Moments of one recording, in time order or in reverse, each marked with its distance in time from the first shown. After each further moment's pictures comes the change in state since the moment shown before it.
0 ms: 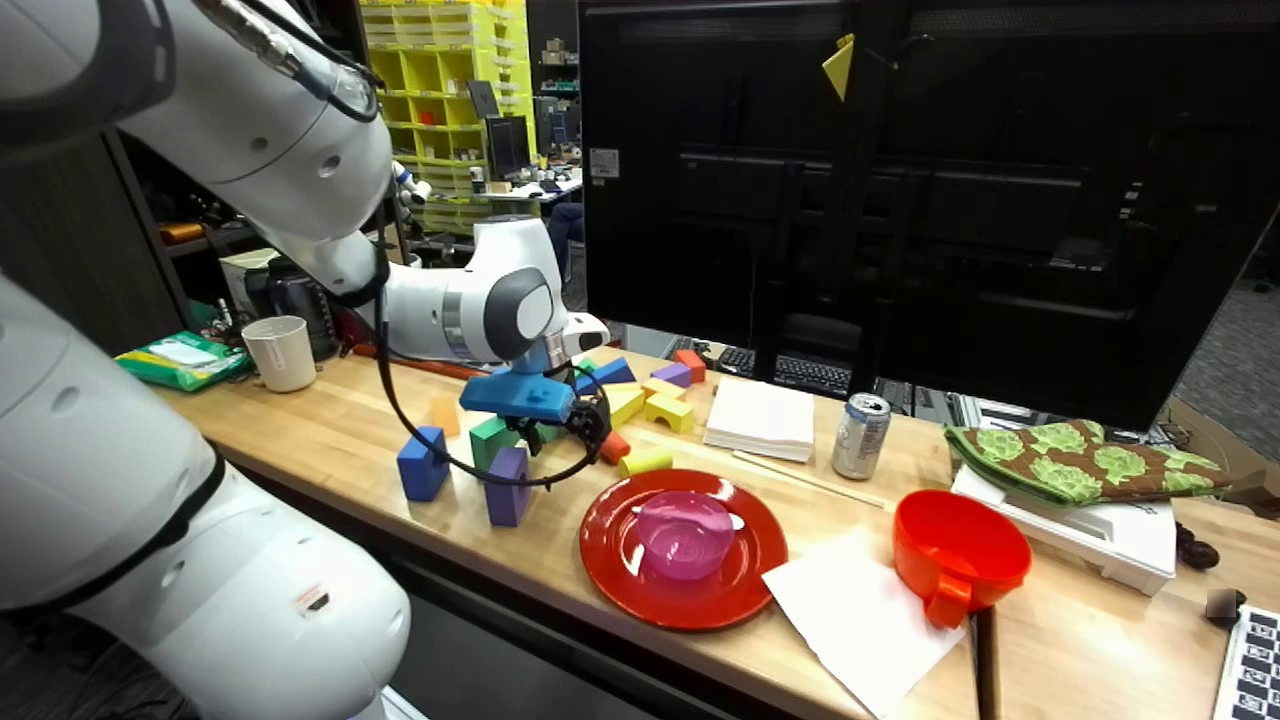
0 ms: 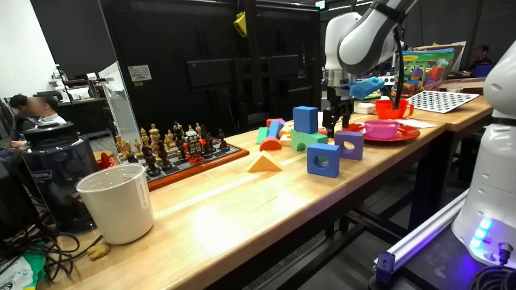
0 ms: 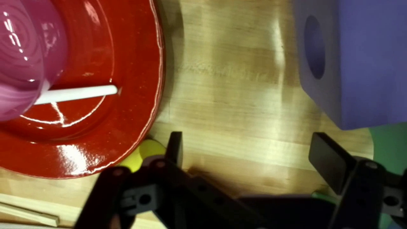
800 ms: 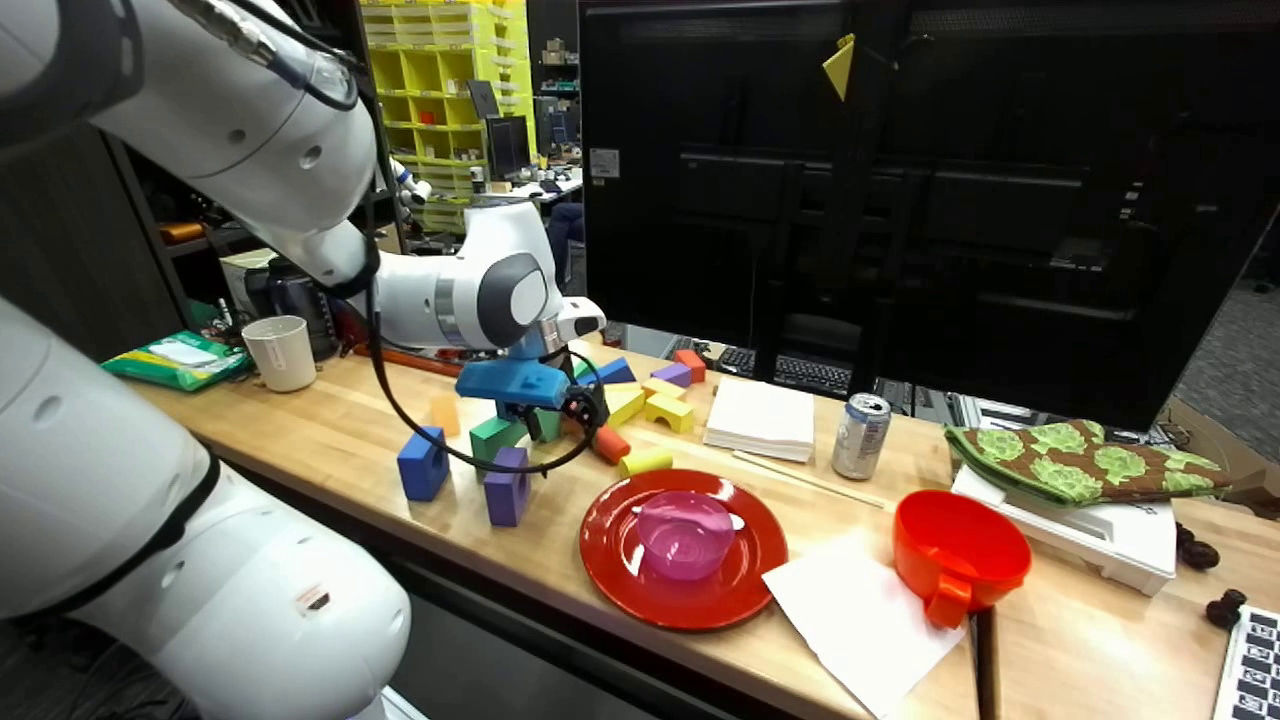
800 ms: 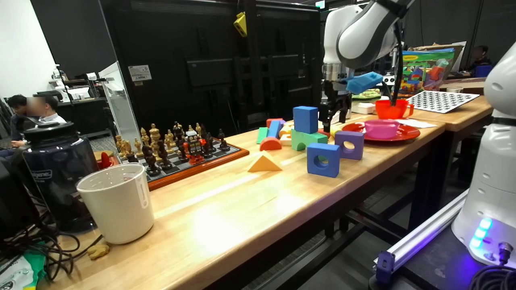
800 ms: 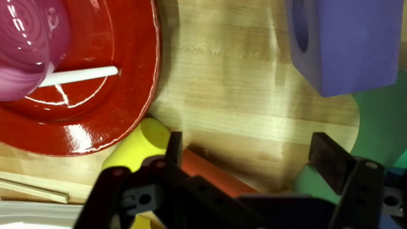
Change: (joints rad) arm 0.004 -0.035 0.013 0.012 0.005 -0.002 0.032
